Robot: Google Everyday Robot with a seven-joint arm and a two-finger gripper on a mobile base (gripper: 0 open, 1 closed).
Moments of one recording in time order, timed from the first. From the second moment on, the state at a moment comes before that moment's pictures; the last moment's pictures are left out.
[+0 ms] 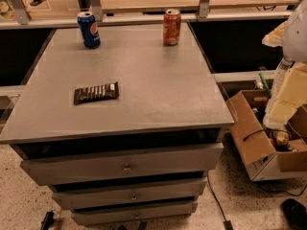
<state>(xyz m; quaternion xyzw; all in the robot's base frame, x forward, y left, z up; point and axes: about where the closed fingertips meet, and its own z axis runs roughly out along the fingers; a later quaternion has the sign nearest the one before) 0.438 -0.217 0.976 -0.60 0.78 -0.03 0.16</state>
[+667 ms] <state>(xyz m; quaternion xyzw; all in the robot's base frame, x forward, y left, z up) 0.451 -0.214 0.985 -0.59 0.79 -0.04 0.18</state>
